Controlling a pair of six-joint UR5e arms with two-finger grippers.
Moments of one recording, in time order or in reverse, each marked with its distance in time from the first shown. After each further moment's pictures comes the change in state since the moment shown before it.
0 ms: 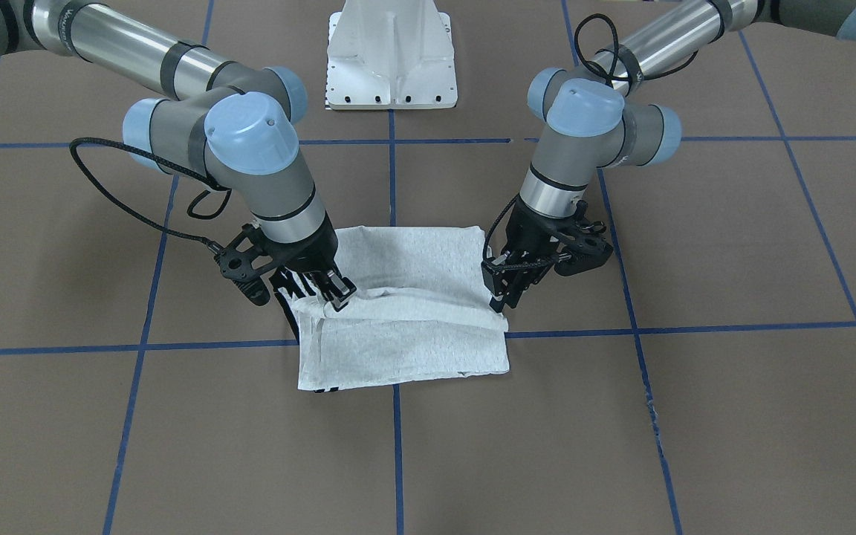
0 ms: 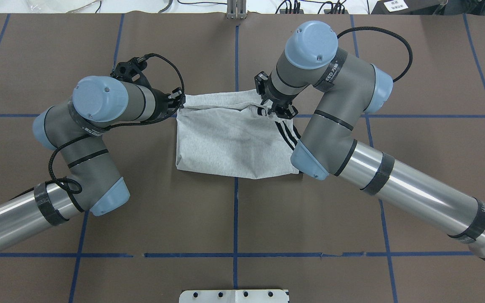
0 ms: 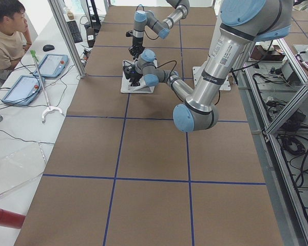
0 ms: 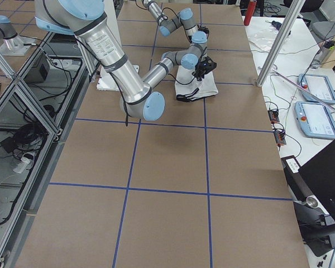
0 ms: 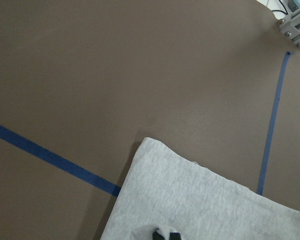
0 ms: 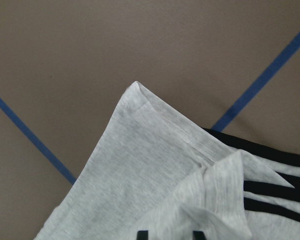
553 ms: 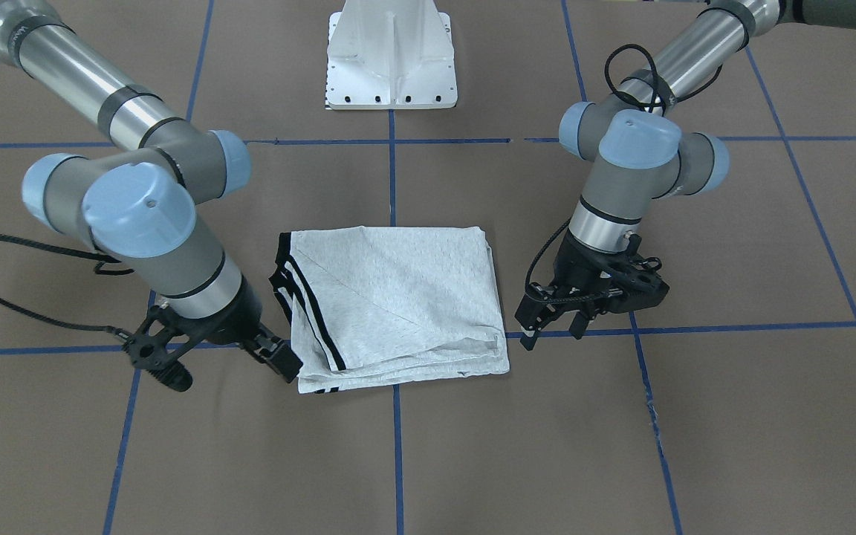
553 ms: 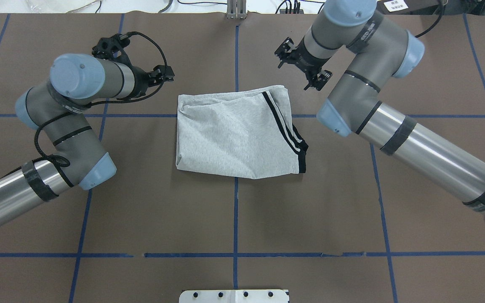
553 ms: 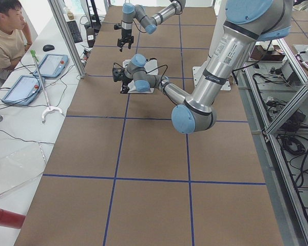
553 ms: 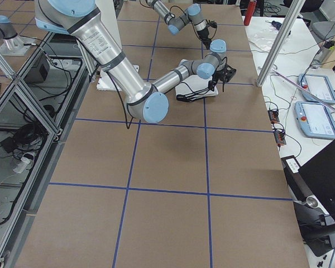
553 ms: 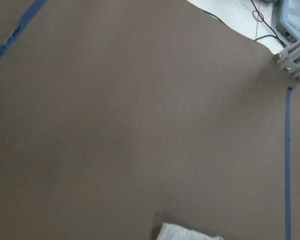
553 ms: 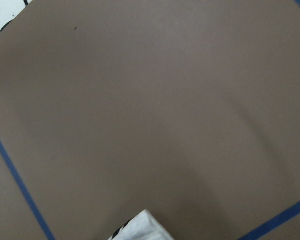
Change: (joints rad) left arm -0.135 0.009 0.066 -0.086 -0.072 0.229; right arm 0.194 -0.028 -0.117 0.083 0.143 -0.341
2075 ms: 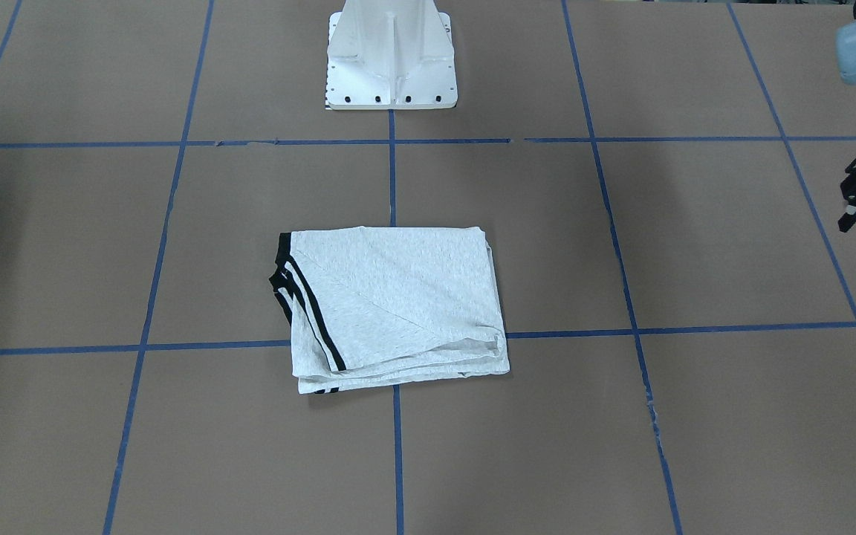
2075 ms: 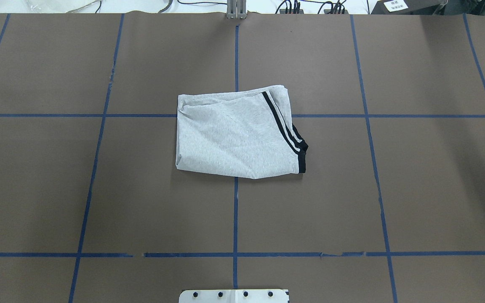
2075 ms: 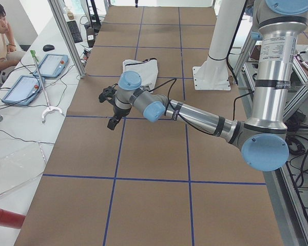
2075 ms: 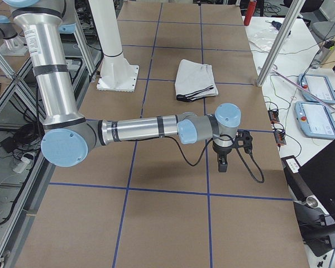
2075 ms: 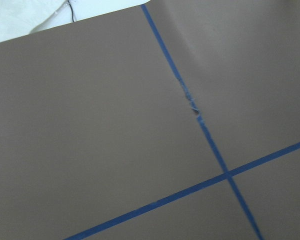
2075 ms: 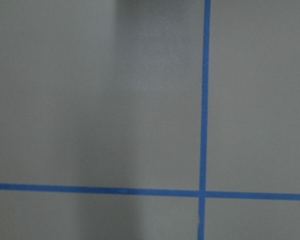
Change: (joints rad) left arm -0.579 0.492 -0.349 0.330 -0.492 1.324; right arm 0.607 -0.537 0.220 -0.307 0.226 -1.475
